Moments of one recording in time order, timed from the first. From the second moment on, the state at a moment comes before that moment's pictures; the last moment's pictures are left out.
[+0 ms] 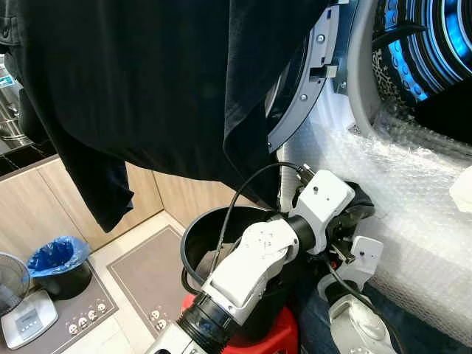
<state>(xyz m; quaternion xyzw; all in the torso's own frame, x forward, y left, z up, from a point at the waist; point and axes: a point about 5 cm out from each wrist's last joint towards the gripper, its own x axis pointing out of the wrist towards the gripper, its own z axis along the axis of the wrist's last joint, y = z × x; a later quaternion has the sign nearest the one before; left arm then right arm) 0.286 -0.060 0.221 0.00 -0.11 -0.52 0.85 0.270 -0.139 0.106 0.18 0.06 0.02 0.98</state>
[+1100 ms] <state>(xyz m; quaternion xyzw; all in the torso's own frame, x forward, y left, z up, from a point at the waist) 0.227 -0.073 0.232 -0.01 -0.13 -0.70 0.71 0.272 -0.150 0.120 0.31 -0.03 0.17 0.94</state>
